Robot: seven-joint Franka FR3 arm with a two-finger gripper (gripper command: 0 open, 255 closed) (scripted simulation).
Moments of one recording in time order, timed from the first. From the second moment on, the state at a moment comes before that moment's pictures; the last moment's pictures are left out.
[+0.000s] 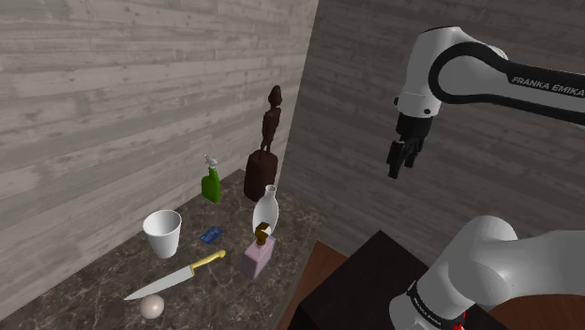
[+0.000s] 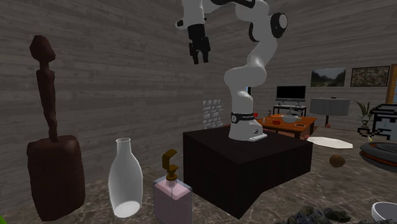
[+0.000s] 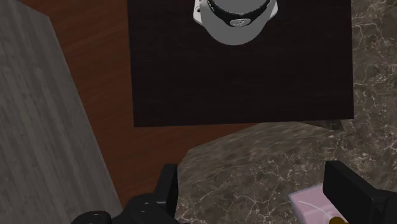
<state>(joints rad) 0.02 -0.81 -0.04 -2.45 -0.09 1.43 0.02</state>
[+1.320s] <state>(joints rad) 0.12 -0.34 0.10 -2.53 0.09 2.05 0.22</state>
